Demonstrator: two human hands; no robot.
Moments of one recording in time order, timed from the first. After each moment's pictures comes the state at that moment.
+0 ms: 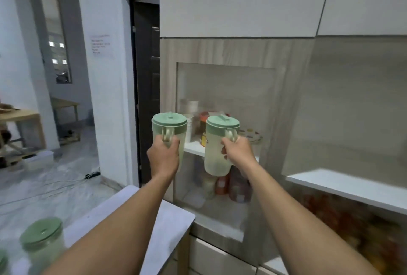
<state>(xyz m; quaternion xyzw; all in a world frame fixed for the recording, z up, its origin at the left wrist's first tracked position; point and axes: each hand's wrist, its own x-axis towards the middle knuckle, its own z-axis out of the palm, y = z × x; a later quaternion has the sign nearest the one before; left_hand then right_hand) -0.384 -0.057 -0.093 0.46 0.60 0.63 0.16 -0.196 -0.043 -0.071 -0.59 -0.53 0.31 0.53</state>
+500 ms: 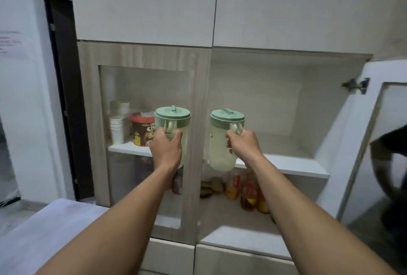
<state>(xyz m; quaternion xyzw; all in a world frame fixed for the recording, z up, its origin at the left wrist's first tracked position) -0.180 -0.169 -0.051 0.54 0.49 0.64 0.23 0.008 -0.206 -0.032 -0.64 -0.45 0.20 0.59</state>
